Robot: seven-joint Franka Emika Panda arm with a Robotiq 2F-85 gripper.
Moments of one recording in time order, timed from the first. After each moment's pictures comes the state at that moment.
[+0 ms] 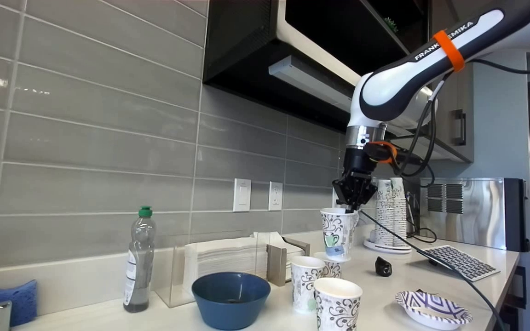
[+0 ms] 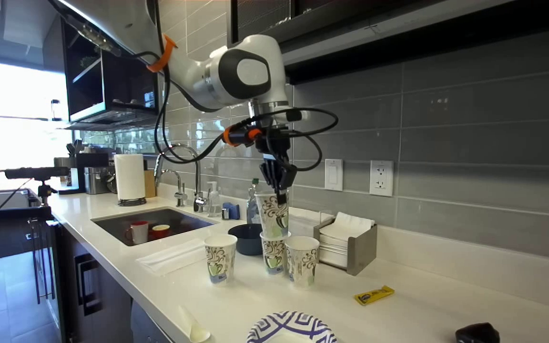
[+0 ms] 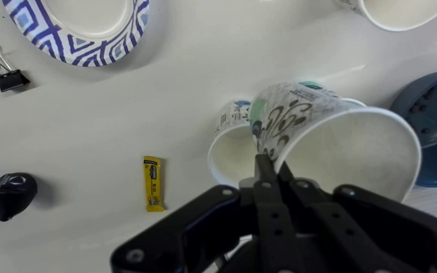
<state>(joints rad) -0.10 -0.14 0.00 -2.13 -0.03 2.17 0.24</state>
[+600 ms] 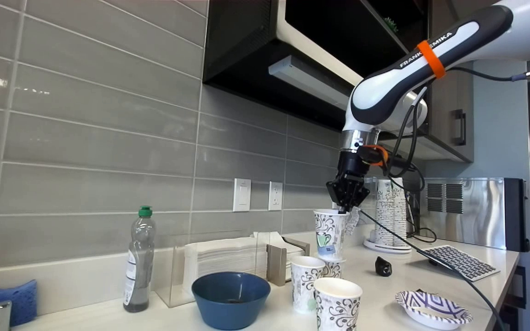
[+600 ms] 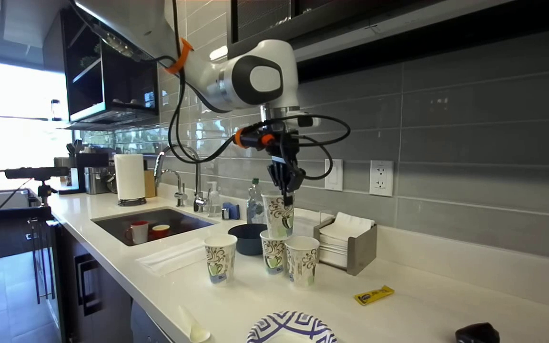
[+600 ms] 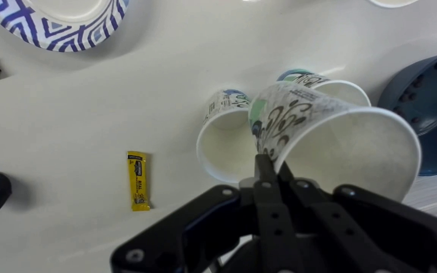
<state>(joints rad) -0.10 -0.07 -0.02 -2.06 0.04 2.17 0.18</state>
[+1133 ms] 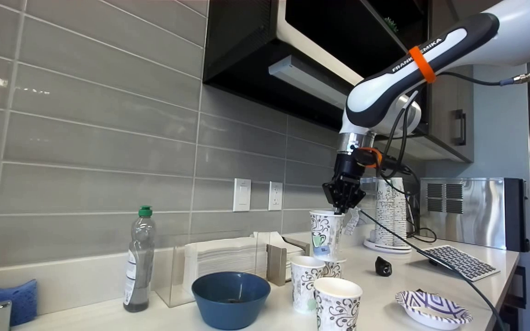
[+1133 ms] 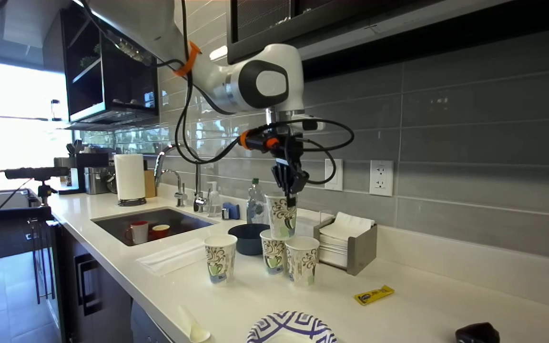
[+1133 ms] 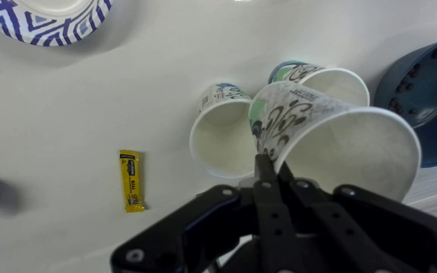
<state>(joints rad) -0.10 -0.03 -0.02 -2.02 0.07 2.17 0.18</state>
